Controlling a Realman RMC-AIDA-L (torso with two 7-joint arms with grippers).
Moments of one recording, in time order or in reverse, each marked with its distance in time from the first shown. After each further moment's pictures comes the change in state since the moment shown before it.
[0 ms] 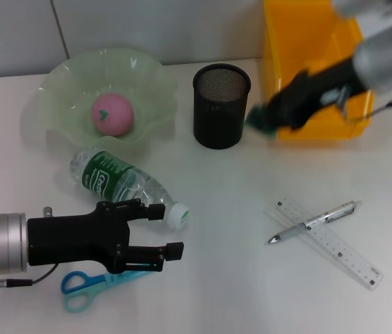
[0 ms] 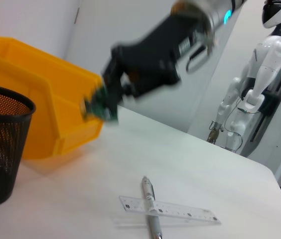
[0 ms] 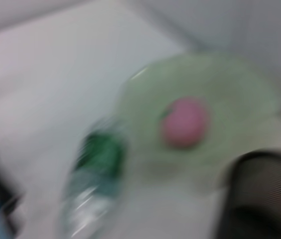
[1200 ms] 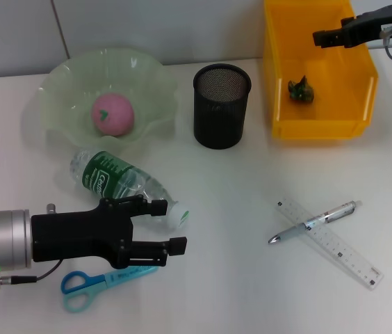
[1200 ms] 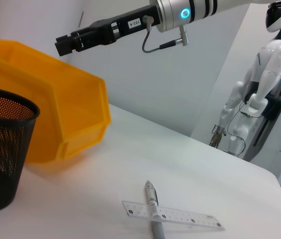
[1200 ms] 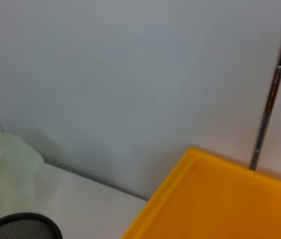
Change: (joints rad) left arm -0.010 -0.003 0.000 -0.014 -0.012 -0.014 0.000; right arm -0.025 -0.030 0.152 0.110 -0.065 0.451 0.127
